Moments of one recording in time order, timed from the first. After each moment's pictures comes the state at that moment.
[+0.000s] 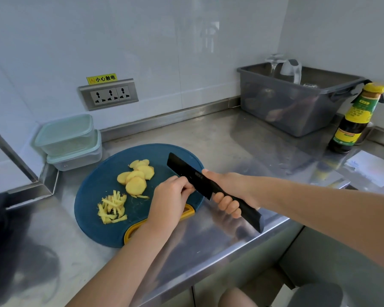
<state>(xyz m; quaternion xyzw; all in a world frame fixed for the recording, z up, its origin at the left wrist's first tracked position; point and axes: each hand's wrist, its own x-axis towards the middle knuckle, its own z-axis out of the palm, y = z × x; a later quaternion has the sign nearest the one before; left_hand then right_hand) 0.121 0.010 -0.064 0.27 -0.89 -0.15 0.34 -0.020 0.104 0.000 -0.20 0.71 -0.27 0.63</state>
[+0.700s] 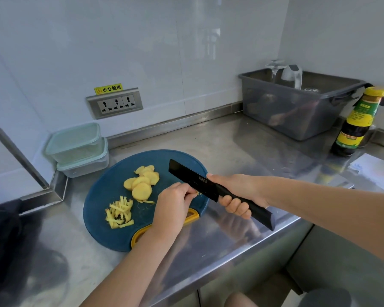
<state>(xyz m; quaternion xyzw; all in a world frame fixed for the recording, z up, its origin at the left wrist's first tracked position) 0.123 0.012 -0.061 0.28 -0.88 -0.15 0.35 -0.027 0.109 0.013 -0.26 0.70 -0.23 0.63</state>
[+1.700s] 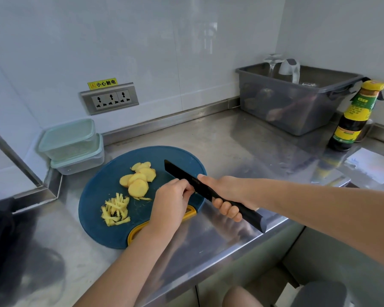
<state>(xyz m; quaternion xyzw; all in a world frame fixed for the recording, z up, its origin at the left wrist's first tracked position) 0.123 0.010 -0.063 0.27 -0.89 -0.13 0.34 -0.007 0.101 0.006 -0.24 0.75 -0.19 0.58</state>
